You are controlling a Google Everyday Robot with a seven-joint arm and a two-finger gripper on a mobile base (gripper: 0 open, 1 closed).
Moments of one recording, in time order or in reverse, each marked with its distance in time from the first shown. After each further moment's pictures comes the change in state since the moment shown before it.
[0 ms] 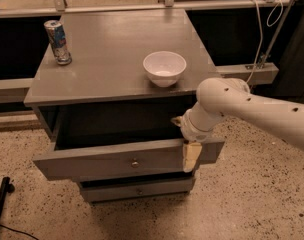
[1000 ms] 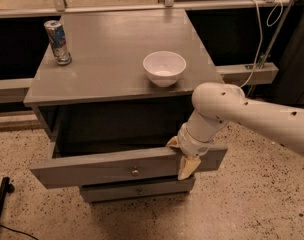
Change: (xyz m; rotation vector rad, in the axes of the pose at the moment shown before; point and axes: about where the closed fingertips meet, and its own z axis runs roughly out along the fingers) arm -0.023 0.070 0.004 -0.227 -0.049 -0.126
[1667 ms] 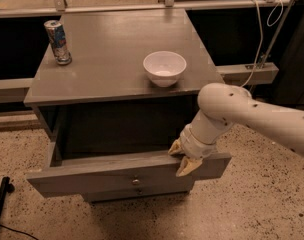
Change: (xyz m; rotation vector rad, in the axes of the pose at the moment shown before) arm -0.005 0.012 -0.011 0.018 -0.039 -0.057
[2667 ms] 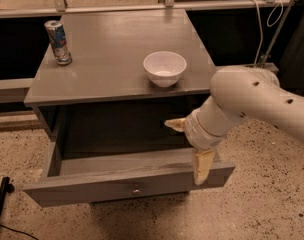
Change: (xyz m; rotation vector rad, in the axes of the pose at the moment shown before) arm -0.033 -0.001 -0.078 0.189 0.081 -0.086
